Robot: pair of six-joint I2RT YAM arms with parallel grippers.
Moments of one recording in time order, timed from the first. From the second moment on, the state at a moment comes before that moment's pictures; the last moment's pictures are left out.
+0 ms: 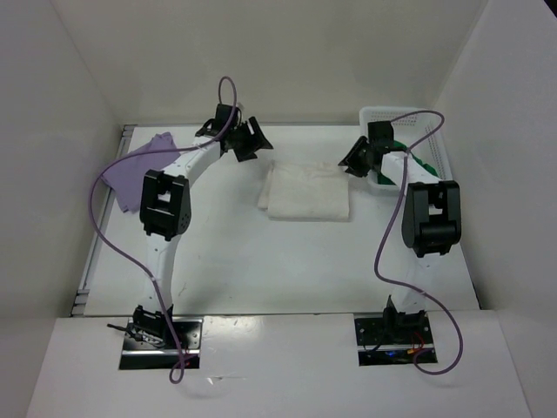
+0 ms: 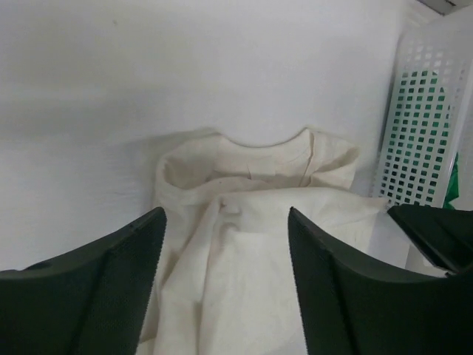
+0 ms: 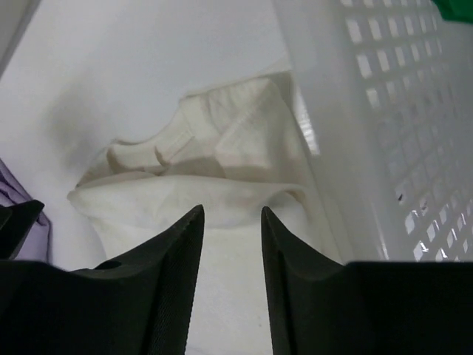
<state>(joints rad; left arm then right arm) -0.28 2.33 2.02 -0.40 0.33 -0.71 0.06 1.94 1.42 -0.31 -0.16 0.74</state>
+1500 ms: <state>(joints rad) -0.27 1.78 1.26 -0.11 0.34 -0.70 0.28 2.32 1.86 -0.30 -0.35 0.70</state>
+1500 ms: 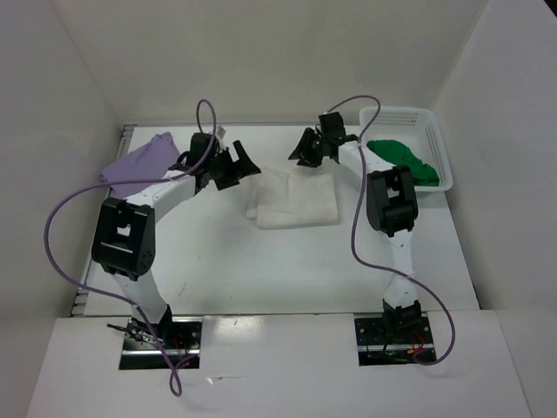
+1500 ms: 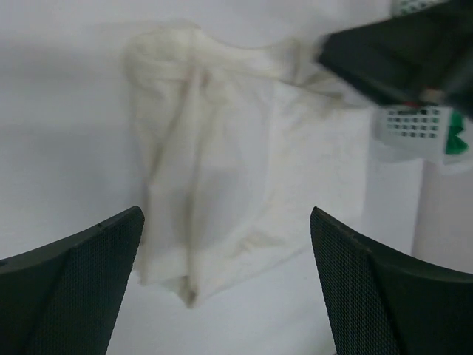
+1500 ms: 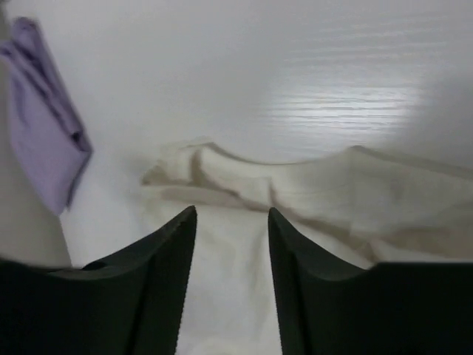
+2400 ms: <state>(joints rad) -0.35 2.17 1.34 0.11 0.48 -0.72 0.27 1.31 1.09 -0.32 -0.32 0.68</state>
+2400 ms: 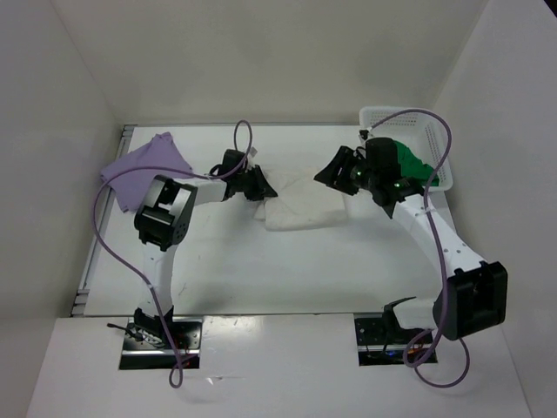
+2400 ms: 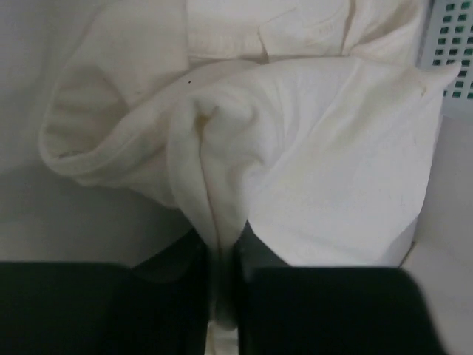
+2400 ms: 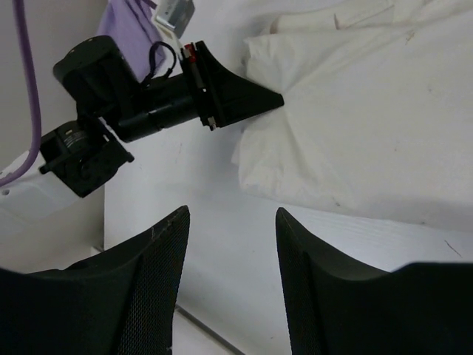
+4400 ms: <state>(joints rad) -0.29 1.35 1.04 -0.28 0.40 -0.65 0.58 1.09 0.76 -0.27 -0.32 0.85</state>
